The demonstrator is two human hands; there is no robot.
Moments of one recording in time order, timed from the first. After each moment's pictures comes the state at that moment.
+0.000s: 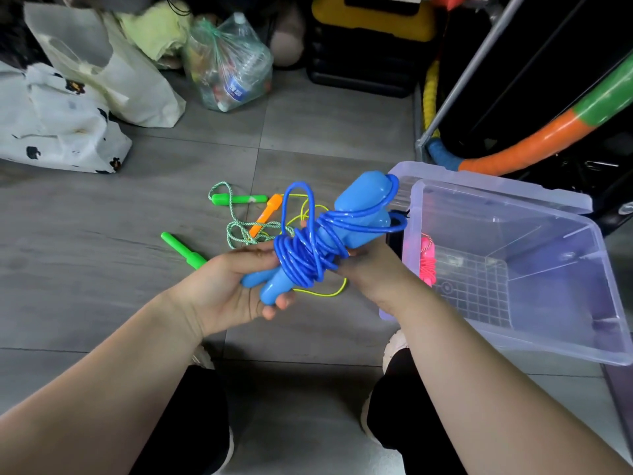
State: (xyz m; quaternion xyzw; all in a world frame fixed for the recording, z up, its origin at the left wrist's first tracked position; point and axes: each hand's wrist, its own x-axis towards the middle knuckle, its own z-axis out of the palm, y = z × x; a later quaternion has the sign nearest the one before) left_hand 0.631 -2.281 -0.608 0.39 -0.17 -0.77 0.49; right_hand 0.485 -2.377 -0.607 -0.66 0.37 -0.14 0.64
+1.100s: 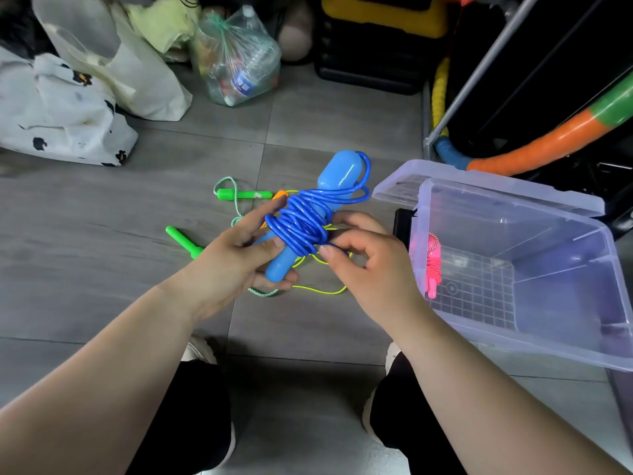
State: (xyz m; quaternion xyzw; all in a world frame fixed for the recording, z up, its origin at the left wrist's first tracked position) left_hand 0.635 -2.286 -0.612 0.55 -0.26 -0.59 0.53; right_hand 0.489 -2.362 -0.613 -0.78 0.37 -0.27 0.44
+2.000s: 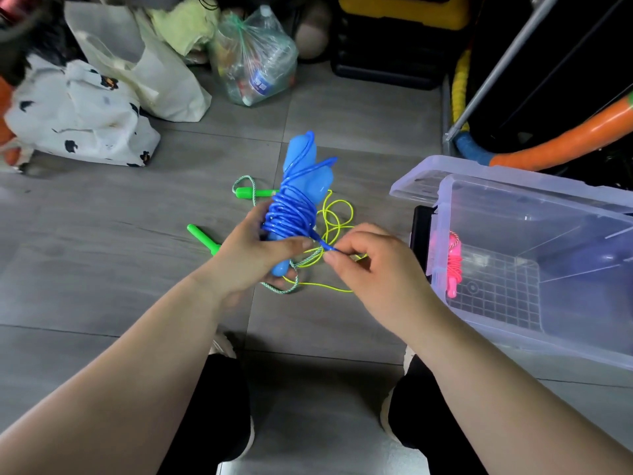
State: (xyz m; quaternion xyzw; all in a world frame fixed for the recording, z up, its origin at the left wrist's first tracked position) left_hand 0.638 -2.289 -0.608 0.67 -0.25 -0.51 0.47; right_hand 0.494 -2.348 -0.600 -0.81 0.38 -0.18 0.42
